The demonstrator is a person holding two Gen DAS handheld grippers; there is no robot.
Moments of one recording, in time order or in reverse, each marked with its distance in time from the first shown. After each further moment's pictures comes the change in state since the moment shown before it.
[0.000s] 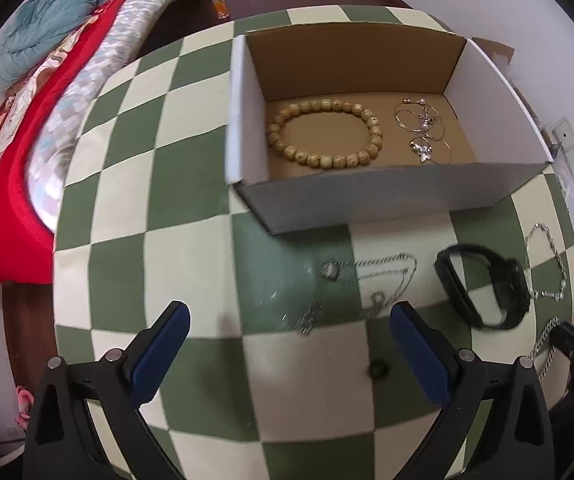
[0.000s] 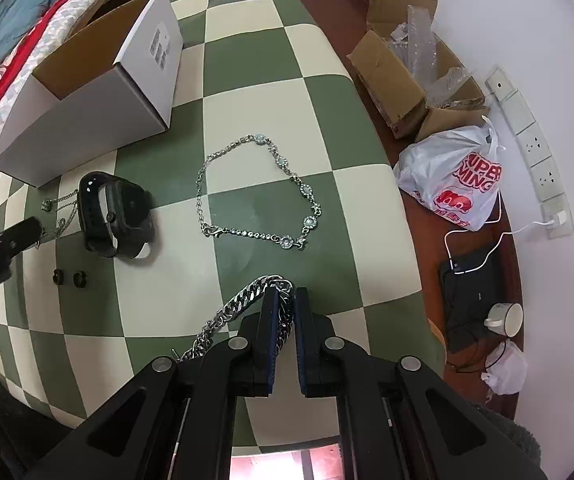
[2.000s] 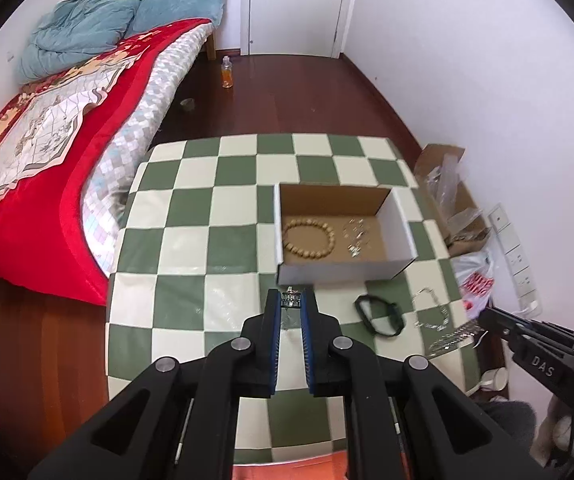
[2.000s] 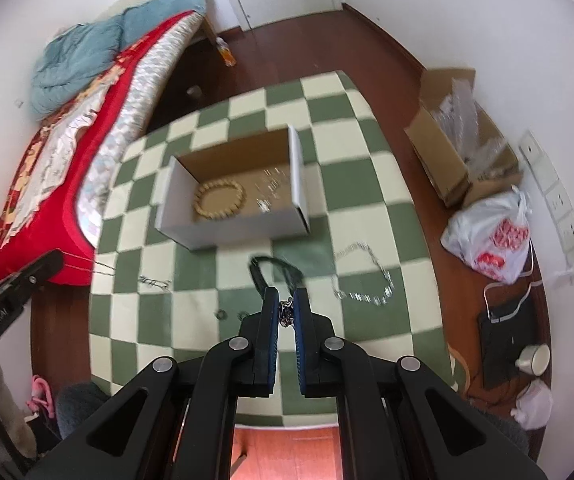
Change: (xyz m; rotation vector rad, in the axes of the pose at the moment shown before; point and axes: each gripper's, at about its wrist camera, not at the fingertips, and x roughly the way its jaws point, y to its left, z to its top) left arm -0.186 0.052 -0.019 -0.118 -0.279 -0.181; right arm -0.159 0.046 0.015 -0.051 -0.208 0.237
